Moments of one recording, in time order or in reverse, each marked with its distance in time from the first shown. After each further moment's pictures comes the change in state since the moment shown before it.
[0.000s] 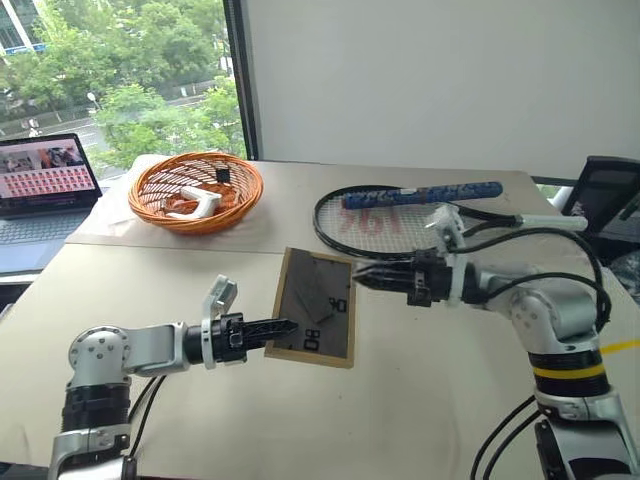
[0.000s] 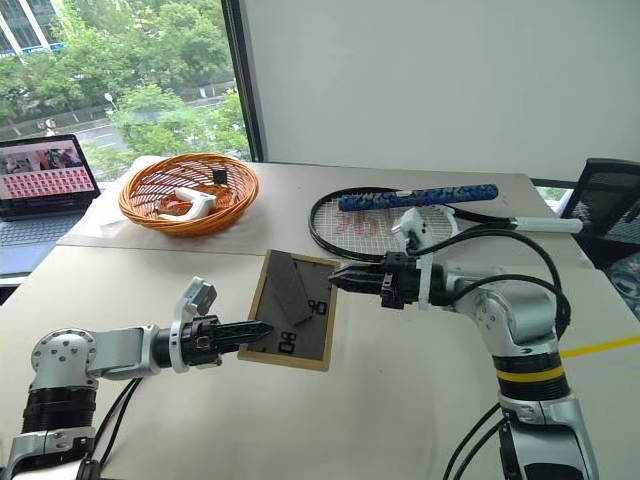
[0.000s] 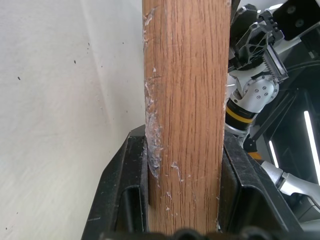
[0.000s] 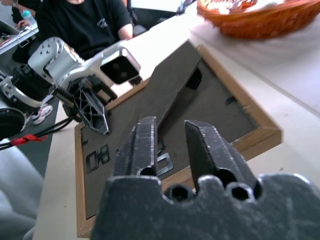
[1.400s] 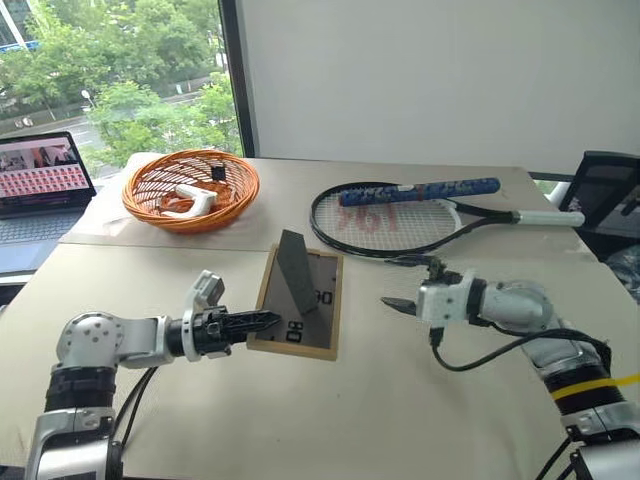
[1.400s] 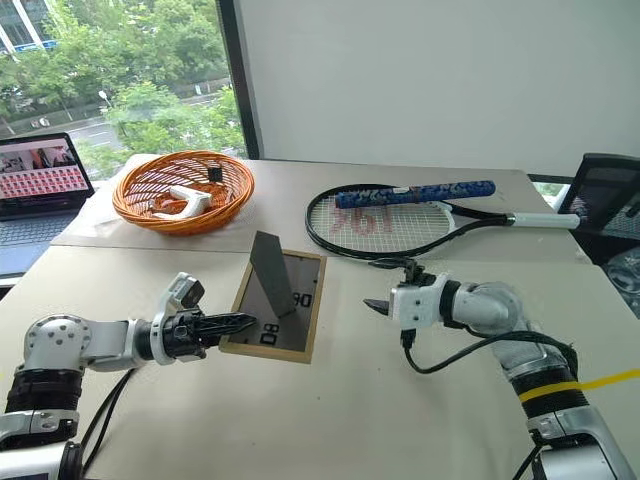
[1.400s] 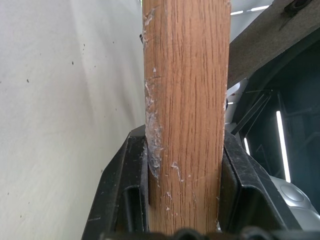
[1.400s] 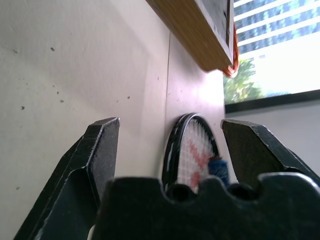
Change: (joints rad) left arm -0.082 0.100 -0.042 0.159 0.206 0.031 -0.364; right arm 0.109 -0.142 0.147 0.365 -1.028 -1.755 -0.395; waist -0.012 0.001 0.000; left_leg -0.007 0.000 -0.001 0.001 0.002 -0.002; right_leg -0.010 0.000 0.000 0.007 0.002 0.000
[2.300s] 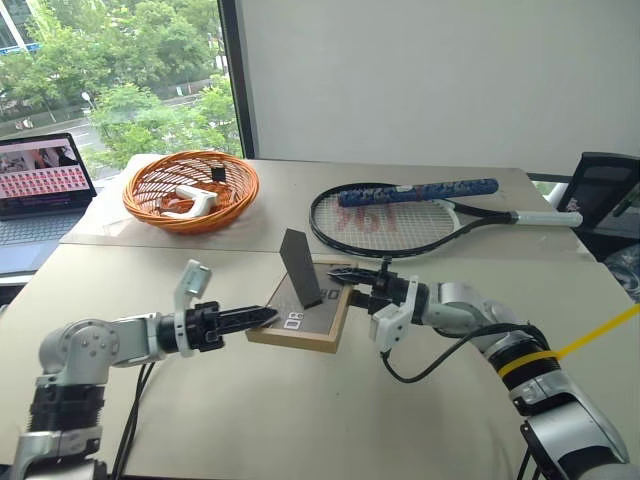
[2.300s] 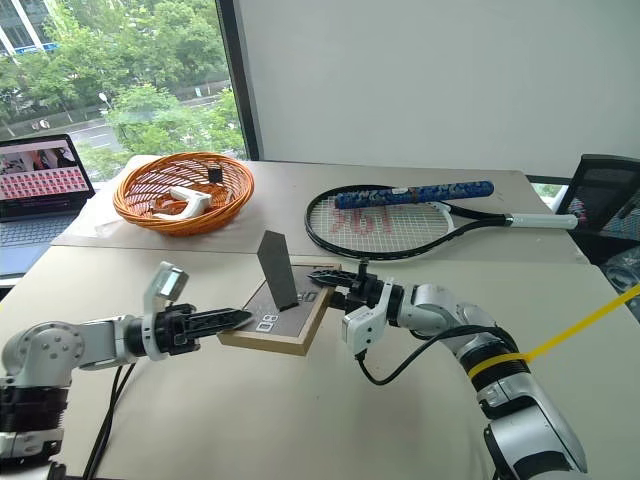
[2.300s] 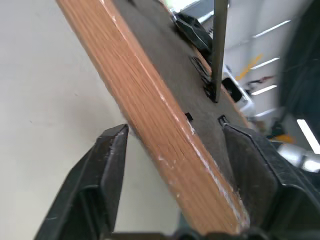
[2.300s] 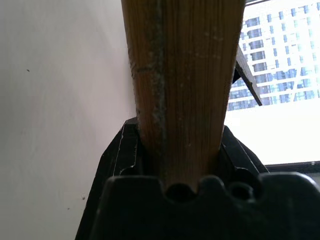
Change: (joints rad) left arm 0.201 0.098 0.015 -0.310 0.295 -0.423 -0.203; right arm -0.155 0.137 0.147 0.232 -0.117 -0.144 -0.232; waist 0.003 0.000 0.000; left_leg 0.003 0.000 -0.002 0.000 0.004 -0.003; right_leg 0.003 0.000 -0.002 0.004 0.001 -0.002
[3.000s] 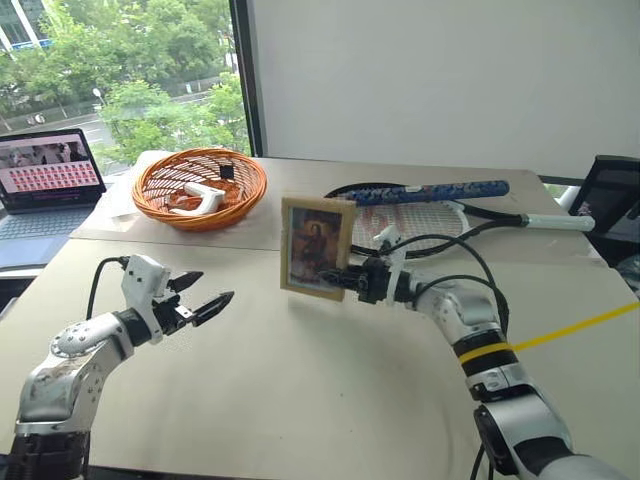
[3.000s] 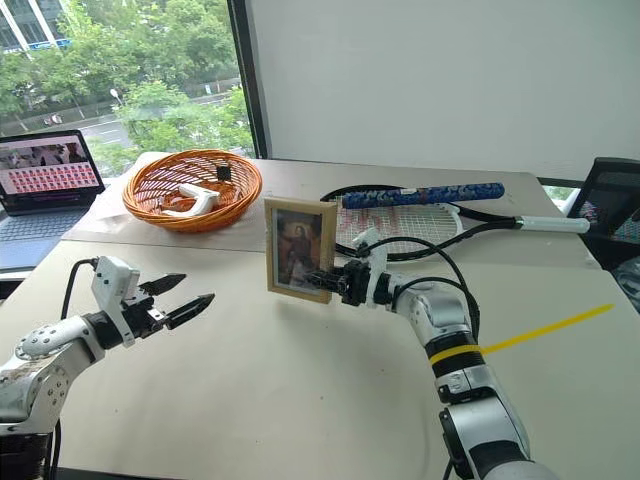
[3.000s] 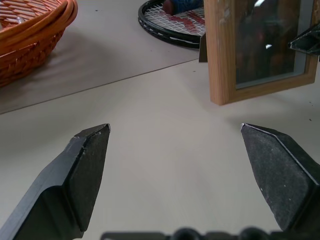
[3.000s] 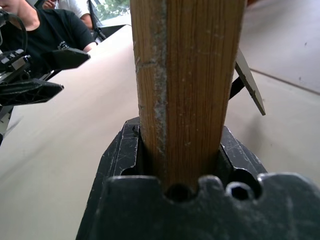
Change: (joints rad) left arm 0.165 -0.069 0.030 -0.185 0.514 -0.675 0.166; right arm -0.056 0.249 -0.218 -0.061 1.038 1.554 0.479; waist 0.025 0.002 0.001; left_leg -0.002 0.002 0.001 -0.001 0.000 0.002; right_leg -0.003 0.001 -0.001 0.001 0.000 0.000
